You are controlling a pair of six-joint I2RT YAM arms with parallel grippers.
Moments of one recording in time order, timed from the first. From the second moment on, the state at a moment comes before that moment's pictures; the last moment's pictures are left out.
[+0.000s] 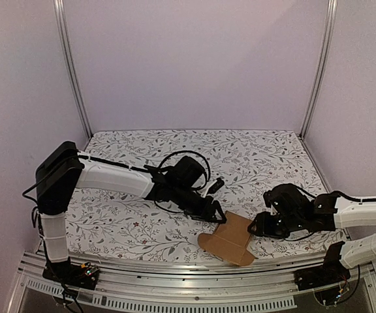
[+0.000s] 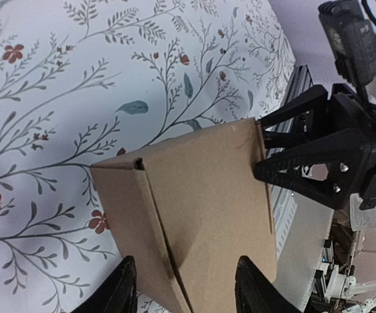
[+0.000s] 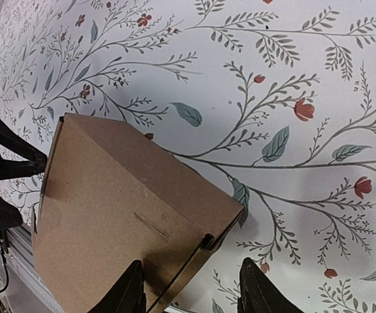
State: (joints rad) left arm -1.00 1.98 1.29 -0.12 0.54 -0.59; right arm 0.94 1.11 0.52 -0.40 0.04 0.92
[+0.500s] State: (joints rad) left arm -0.99 1.94 1.17 -0.15 0.44 -0.59; right arm 0.94 1.30 0.56 -0.15 0.07 0.95
